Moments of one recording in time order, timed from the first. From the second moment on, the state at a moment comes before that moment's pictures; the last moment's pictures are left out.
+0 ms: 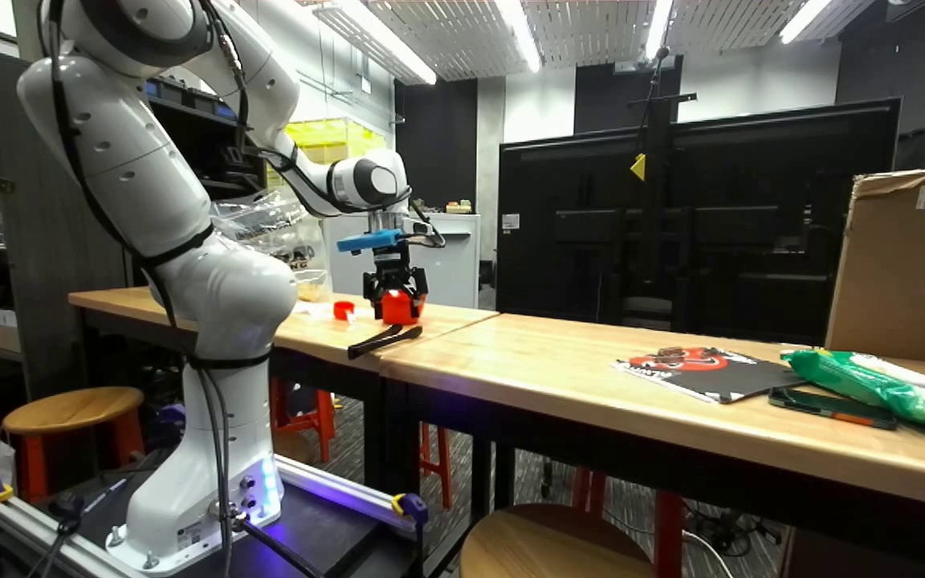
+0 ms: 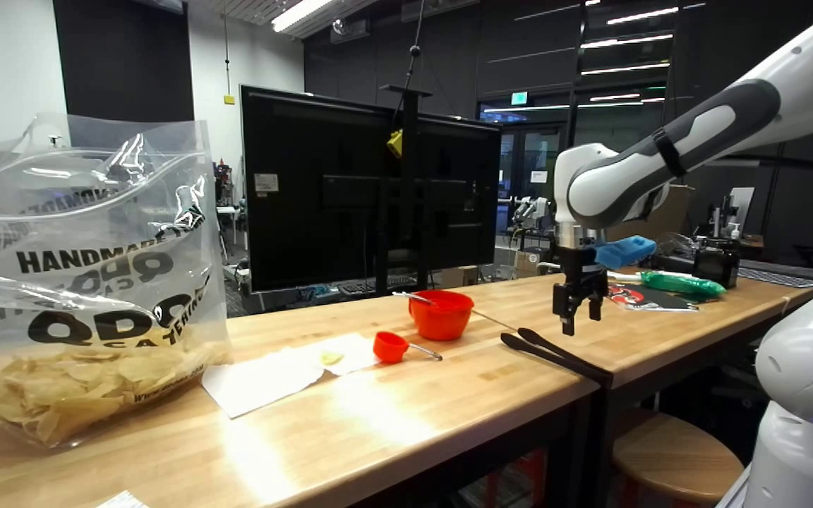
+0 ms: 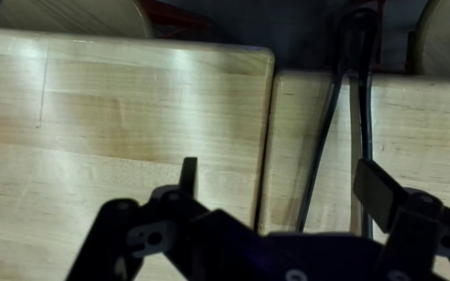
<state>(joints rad) -0.07 -0.58 -0.05 -2.70 -0.19 2.09 -0.01</state>
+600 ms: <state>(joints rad) -0.05 -0.58 -0.03 -2.72 -0.19 2.18 -0.01</state>
